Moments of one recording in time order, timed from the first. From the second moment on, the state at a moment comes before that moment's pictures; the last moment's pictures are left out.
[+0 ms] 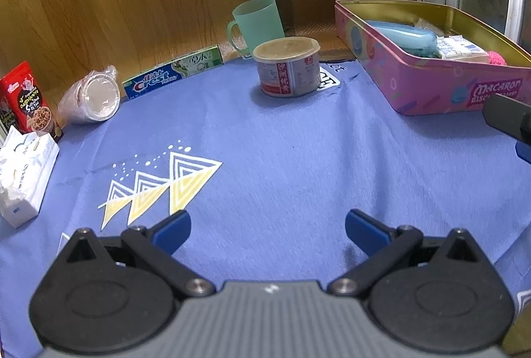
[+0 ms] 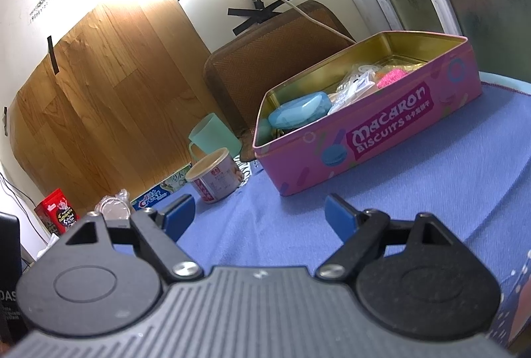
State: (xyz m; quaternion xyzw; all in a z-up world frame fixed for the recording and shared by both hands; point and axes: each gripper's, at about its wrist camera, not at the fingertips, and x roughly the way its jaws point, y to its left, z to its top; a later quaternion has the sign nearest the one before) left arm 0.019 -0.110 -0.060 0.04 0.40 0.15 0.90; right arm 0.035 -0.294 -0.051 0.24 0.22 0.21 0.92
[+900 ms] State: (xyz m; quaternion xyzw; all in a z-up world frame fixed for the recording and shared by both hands) left arm 0.021 -0.114 -0.066 0.04 0.42 0.13 0.90; right arm 0.035 -0.295 -0.053 0.24 0.22 0.21 0.92
